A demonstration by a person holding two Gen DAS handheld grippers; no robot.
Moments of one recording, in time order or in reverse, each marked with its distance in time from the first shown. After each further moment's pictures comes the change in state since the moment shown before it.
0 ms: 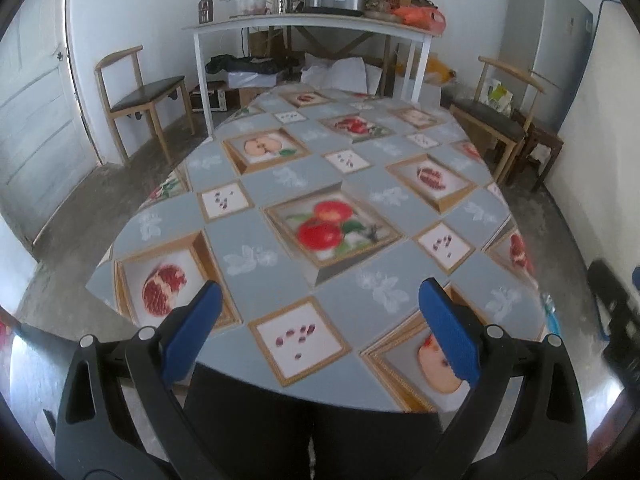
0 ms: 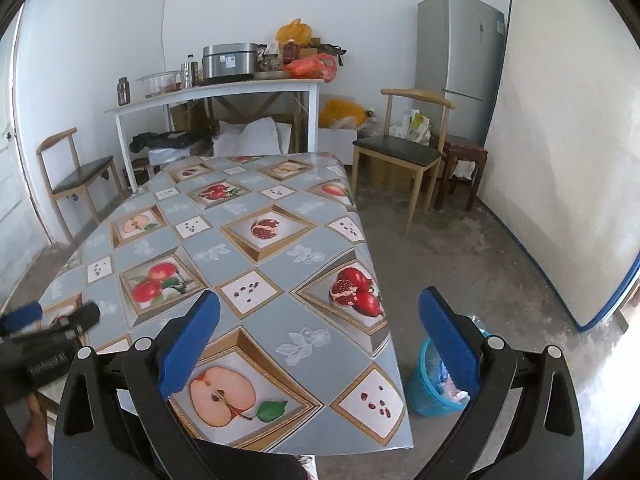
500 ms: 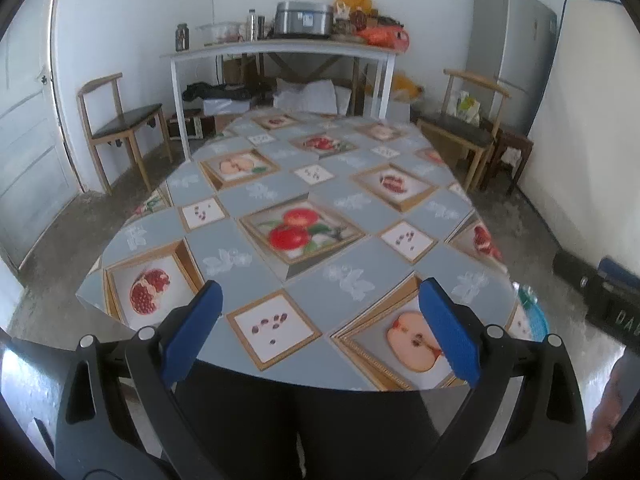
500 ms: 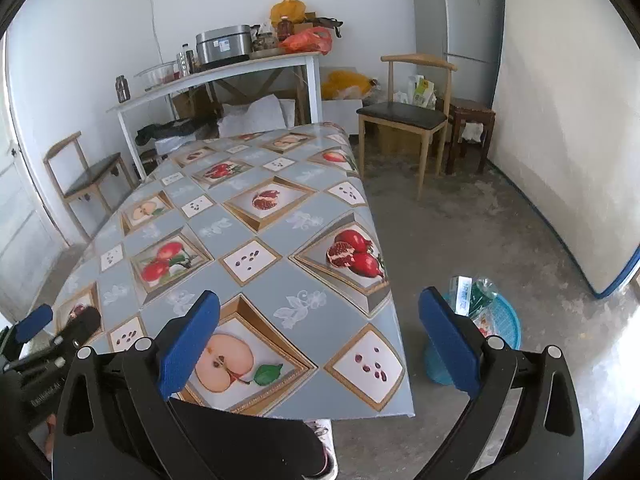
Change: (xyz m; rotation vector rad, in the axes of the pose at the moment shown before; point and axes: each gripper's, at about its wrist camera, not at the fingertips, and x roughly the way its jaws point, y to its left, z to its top) left arm -0.023 -0.011 -0.030 0.074 -0.078 -0.068; right arm 0.000 -0.026 -0.015 0.067 0.102 0.073
